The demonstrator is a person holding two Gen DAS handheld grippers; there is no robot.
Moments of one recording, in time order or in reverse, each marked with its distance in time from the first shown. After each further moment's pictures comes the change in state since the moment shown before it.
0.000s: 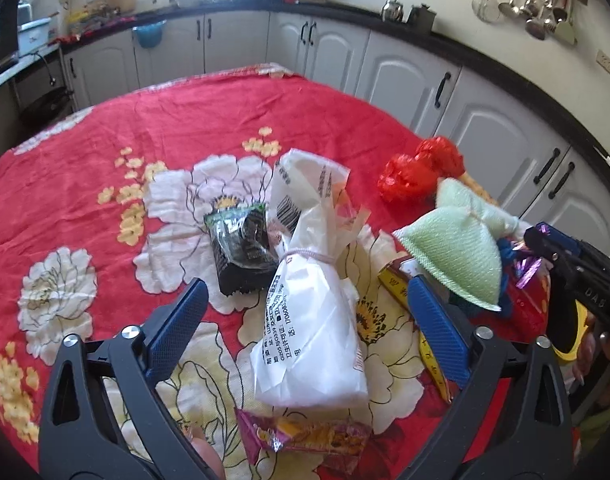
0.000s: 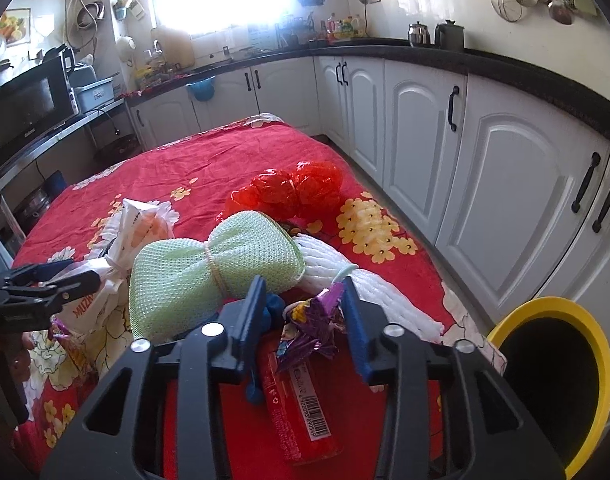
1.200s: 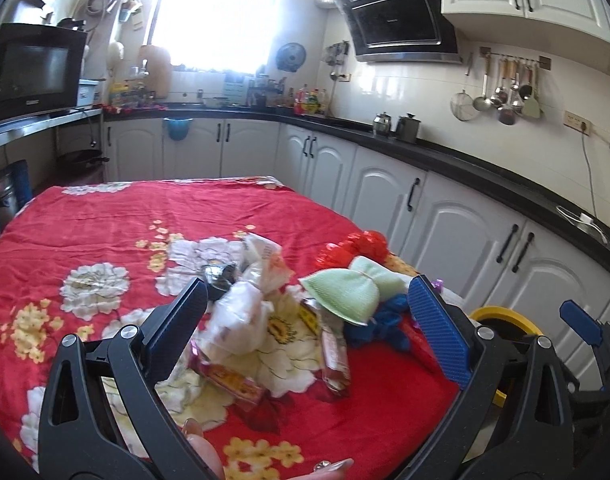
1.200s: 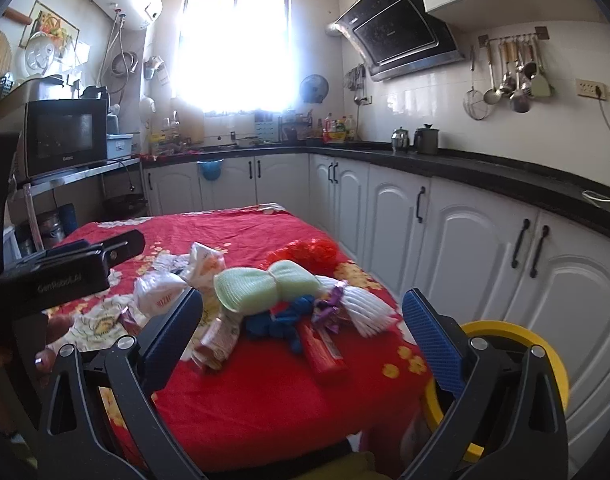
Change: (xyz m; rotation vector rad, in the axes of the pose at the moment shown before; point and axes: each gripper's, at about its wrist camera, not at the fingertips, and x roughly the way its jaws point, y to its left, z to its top) left arm -0.128 -0.073 -0.062 -0.063 -0.455 0.048; right arm -0.148 0.060 -0.062 -0.077 -0.372 -0.081
